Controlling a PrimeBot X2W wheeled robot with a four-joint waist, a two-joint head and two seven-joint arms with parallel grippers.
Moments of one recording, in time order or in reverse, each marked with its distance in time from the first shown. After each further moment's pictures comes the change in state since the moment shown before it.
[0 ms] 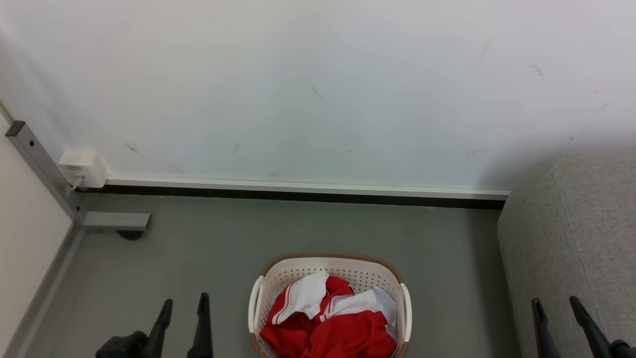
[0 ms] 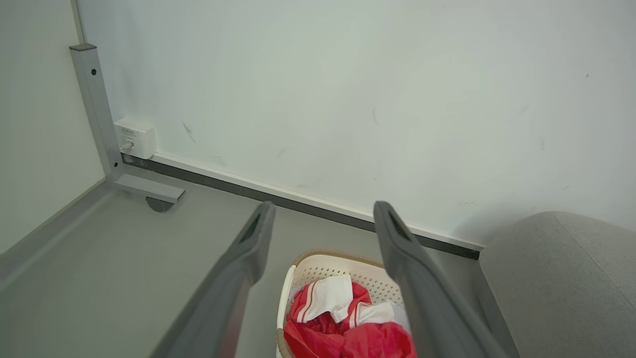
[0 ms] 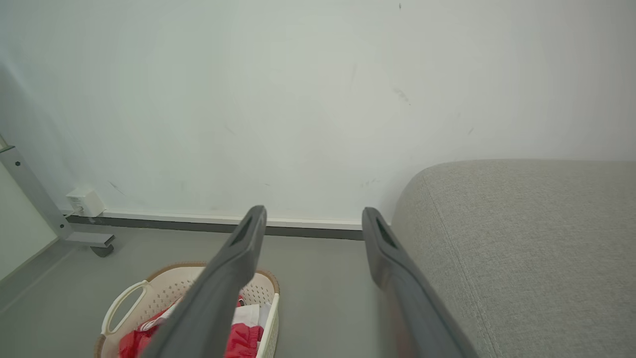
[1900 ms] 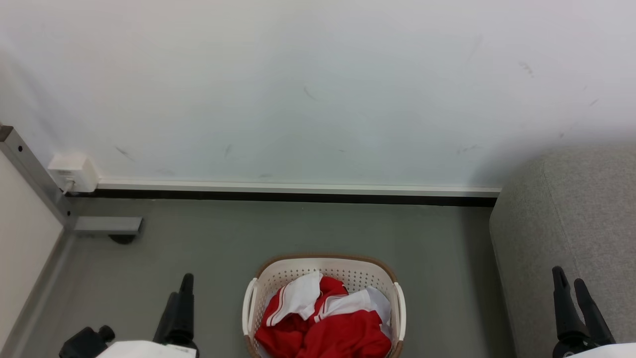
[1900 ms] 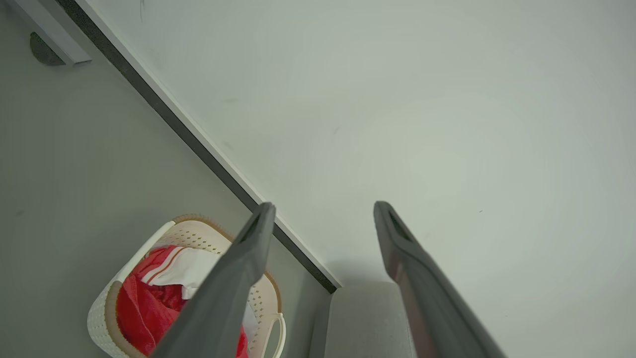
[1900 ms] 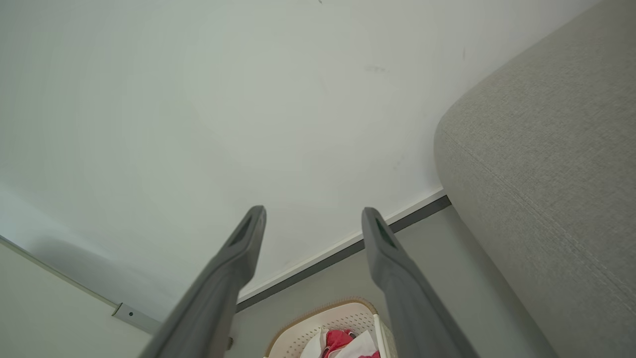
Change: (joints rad) left arm -0.053 -0.003 0.037 -0.011 -0.717 -0.042 0.153; right arm -0.069 0.026 -0.024 -0.042 0.610 0.000 0.154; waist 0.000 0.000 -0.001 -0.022
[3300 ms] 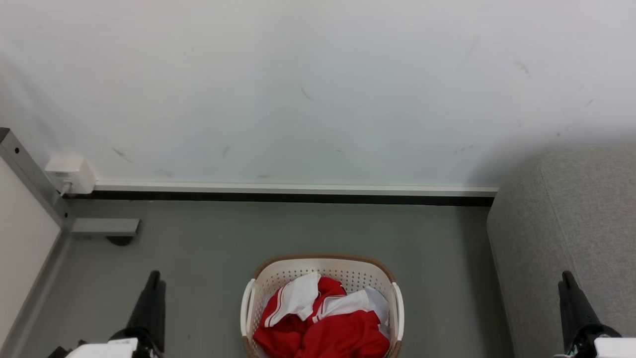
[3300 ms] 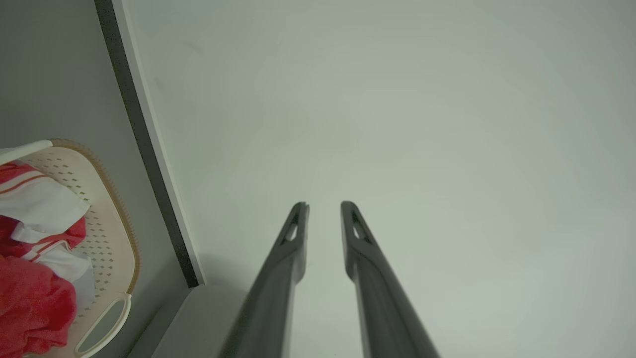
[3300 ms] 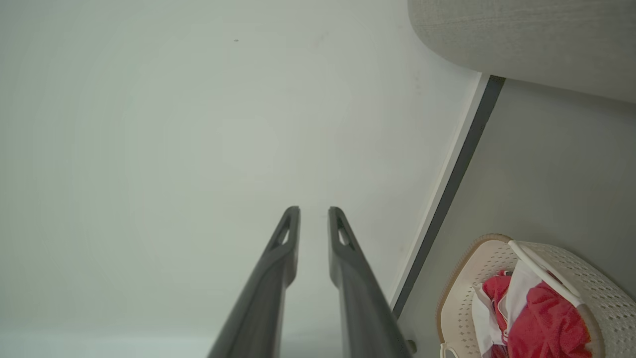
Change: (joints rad) left arm -0.049 0.005 0.117 0.044 -0.579 -0.071 0.165; right arm -0.087 0.077 -0.104 0.117 0.683 0.000 0.165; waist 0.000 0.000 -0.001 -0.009
